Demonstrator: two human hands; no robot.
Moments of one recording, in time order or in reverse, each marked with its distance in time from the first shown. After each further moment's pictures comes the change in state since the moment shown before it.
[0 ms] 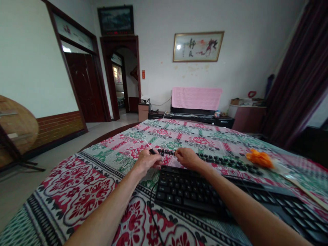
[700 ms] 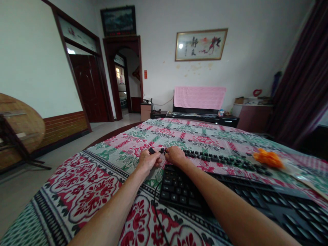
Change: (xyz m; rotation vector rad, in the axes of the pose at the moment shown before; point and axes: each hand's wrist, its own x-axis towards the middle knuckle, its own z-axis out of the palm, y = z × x) left_hand 0.015 -0.022 -0.003 -0.060 0.181 0.020; right_hand 0.044 -0.038 0.044 -0.085 -0.032 0.122
